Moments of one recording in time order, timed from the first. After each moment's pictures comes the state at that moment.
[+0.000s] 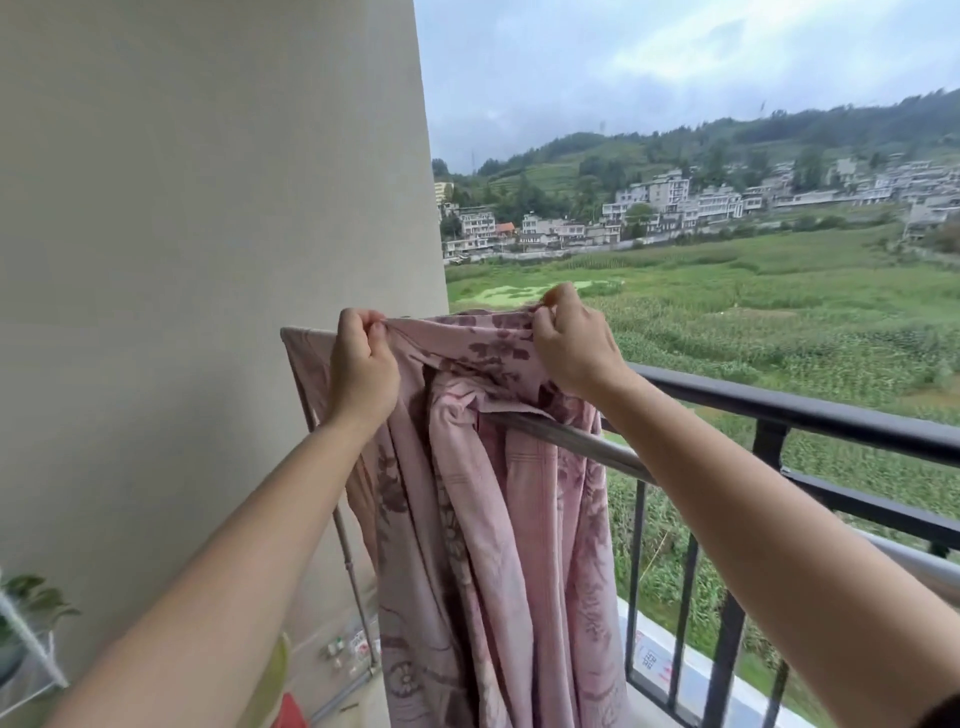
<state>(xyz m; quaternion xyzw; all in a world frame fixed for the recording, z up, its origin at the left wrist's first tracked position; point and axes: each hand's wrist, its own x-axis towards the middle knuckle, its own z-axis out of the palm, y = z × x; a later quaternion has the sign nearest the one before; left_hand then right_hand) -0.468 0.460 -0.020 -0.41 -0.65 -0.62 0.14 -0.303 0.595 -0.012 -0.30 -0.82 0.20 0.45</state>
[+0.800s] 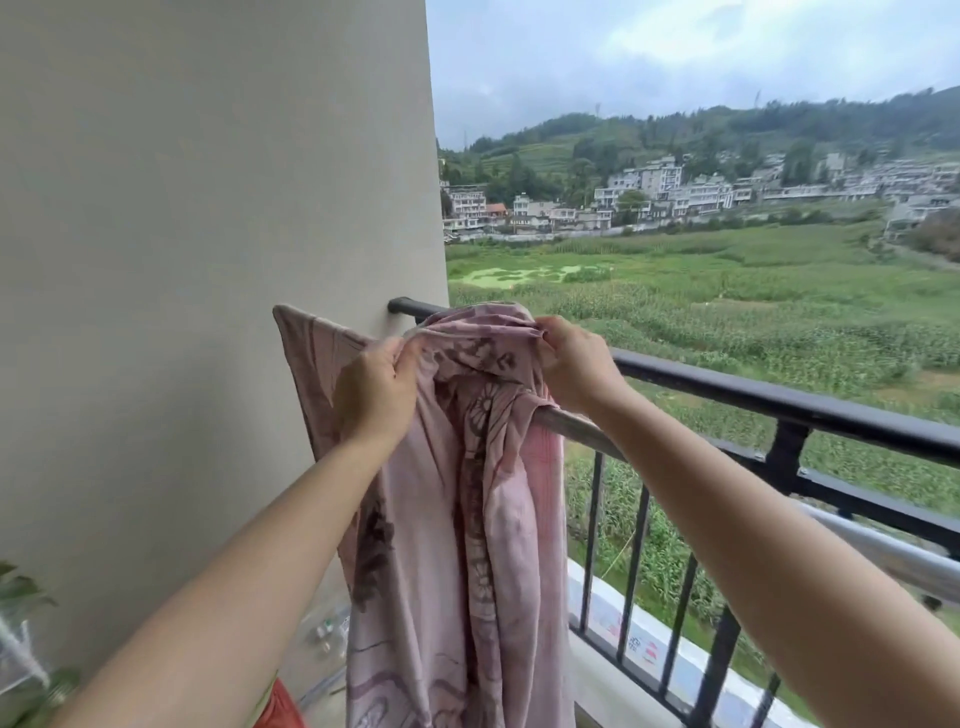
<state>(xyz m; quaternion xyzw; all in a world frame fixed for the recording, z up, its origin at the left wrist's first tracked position) -0.532 0.484 -0.067 -0.43 -0.73 -0.49 0.21 -0.344 0.595 -0.032 -0.37 -0.85 0.17 0.33</state>
